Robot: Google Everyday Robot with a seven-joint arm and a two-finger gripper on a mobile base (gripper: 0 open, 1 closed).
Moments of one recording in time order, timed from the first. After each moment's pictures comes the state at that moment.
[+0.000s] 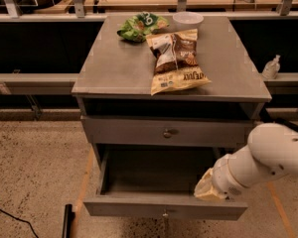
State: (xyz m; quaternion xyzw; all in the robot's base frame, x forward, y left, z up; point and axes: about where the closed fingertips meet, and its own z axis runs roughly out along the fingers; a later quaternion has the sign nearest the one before) arm 0.406 -0.155 0.653 -0.60 0.76 0.16 0.18
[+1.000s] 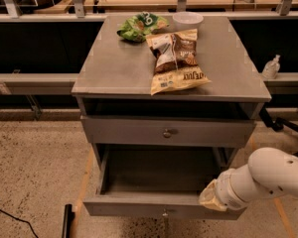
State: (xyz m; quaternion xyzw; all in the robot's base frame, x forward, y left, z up) arm 0.408 -0.176 0.588 -0.56 0.79 0.13 0.19
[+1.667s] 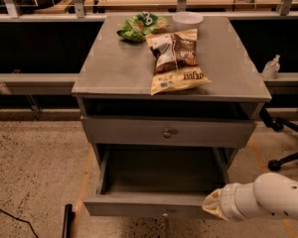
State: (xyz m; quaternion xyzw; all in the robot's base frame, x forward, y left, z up) arm 0.410 -0.199 0.539 -0.57 0.78 0.09 0.24
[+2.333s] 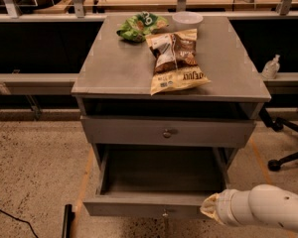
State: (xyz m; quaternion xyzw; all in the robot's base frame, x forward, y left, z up) arm 0.411 -0.195 0.517 -0.56 0.79 0.07 0.26
